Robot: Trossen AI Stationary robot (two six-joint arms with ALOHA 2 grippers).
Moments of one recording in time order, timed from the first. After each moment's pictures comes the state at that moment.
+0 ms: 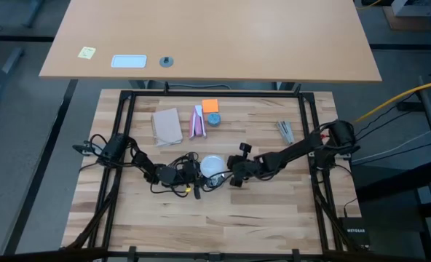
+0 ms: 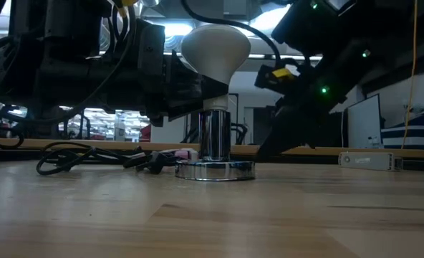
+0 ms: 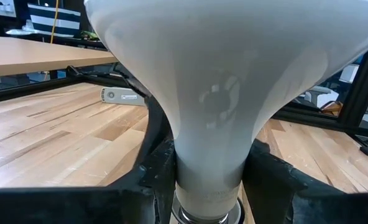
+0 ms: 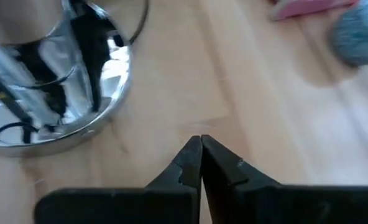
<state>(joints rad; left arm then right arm) -0.34 2.09 0.58 1.53 -0.56 -0.15 0.22 1.79 0.82 0.03 0.49 0.23</state>
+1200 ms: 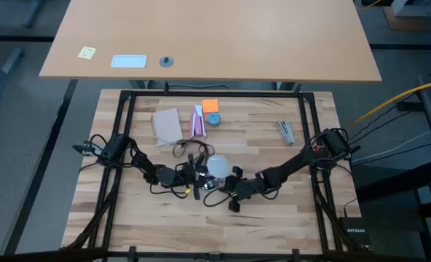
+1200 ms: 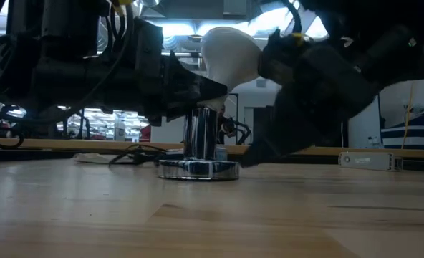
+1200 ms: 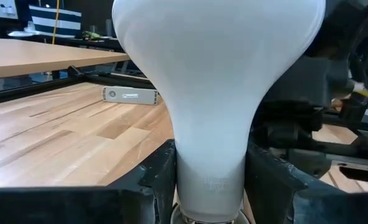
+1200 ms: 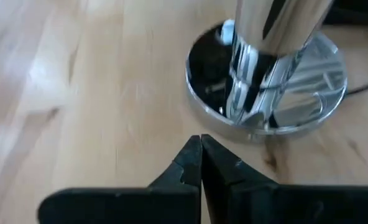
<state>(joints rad) -0.34 2.10 0.58 1.52 -0.58 -0.13 0.39 1.90 0.82 0.40 0.29 0.45</state>
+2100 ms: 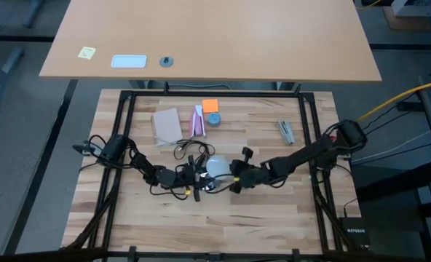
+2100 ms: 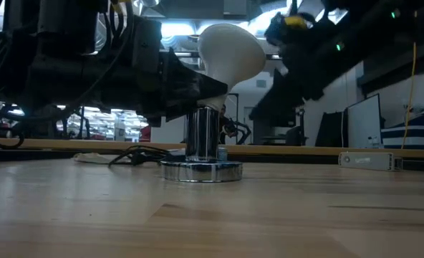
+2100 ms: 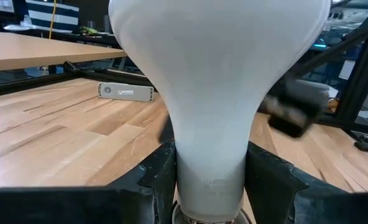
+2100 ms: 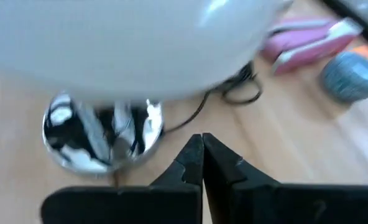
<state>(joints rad) -0.37 2.09 0.58 1.48 -0.59 -0.16 0.33 1.68 0.82 0.10 0.60 0.32</state>
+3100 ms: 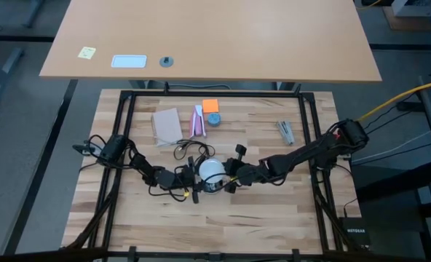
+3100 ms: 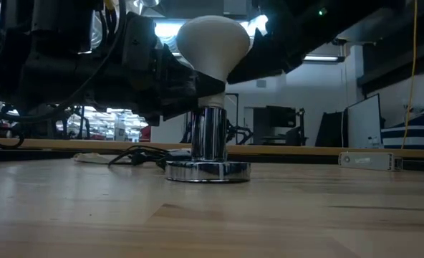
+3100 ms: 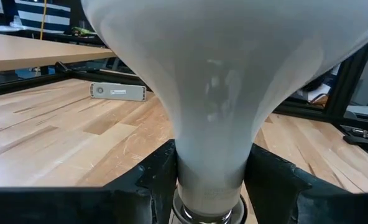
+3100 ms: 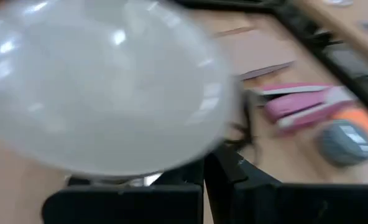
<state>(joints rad) -0.37 2.09 0.58 1.49 -0.58 -0.15 0.33 1.68 0.93 0.14 0.57 0.18</state>
